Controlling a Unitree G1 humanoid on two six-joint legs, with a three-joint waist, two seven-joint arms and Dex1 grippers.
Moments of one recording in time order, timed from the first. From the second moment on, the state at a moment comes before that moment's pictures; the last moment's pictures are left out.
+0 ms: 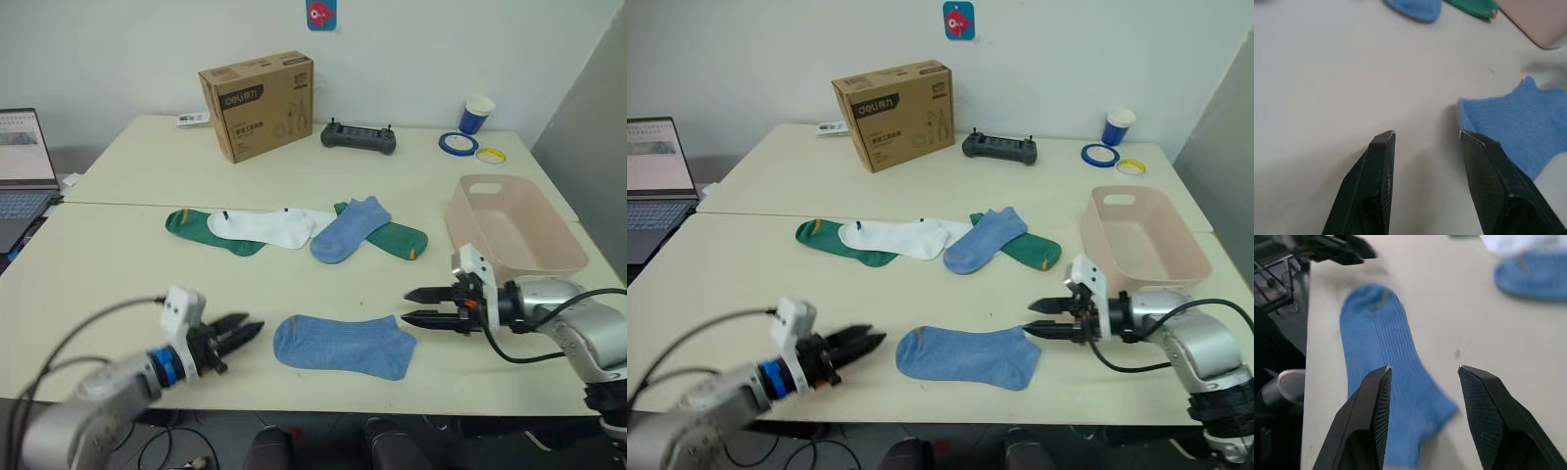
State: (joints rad) left arm 0.04 0.73 0.25 -0.44 -0.68 0.67 -0.74; right arm -0.34 -0.68 0.11 -0.26 0.49 0.60 1.10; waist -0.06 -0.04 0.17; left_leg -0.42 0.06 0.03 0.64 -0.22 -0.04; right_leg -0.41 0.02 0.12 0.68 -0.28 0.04
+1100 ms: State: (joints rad) left arm -0.13 0.74 -0.09 -0.26 -0.43 0.39 -1.10; right arm -0.23 -0.75 0.22 -0.18 0.34 0.30 1.20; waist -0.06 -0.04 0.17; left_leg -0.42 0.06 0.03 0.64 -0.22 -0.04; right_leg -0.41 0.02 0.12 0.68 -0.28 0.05
